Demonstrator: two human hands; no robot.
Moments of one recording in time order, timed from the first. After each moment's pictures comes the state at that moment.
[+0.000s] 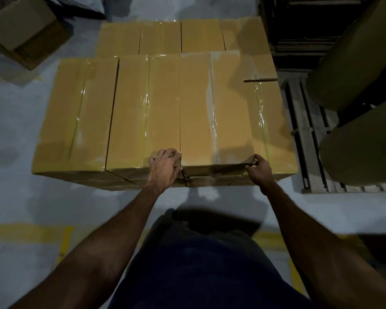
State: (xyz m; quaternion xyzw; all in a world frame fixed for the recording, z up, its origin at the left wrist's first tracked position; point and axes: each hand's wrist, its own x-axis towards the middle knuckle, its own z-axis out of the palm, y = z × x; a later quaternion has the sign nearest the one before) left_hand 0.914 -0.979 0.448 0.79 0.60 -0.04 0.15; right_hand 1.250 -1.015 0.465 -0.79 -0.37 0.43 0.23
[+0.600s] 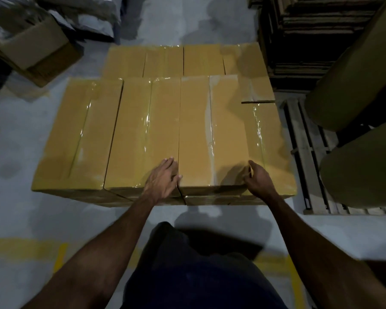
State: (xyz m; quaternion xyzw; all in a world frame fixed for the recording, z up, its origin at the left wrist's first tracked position) left_hand 0.915 -0.946 0.450 0.78 0.59 0.00 0.22; right_hand 1.266 -0.978 0.491 -0.74 -0.53 0.39 0.15
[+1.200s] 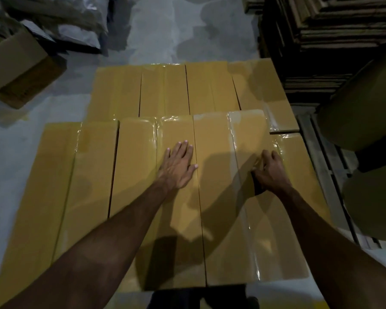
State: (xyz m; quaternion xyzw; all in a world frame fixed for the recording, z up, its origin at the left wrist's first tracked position) left_hand 0.901 -0.640 0.423 0.84 0.52 -0.04 0.16; right_hand 1.231 -0.706 0.450 -0.78 -0.54 0.30 0.10
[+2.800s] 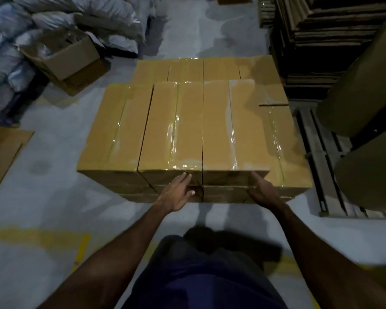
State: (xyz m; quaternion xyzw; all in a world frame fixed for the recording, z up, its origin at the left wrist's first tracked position) left_hand 0.860 -1.070 0.473 0.76 0.57 -0.02 0.30; right_hand 1.205 -1.083 0.501 -0.67 -0.63 0.37 0.12
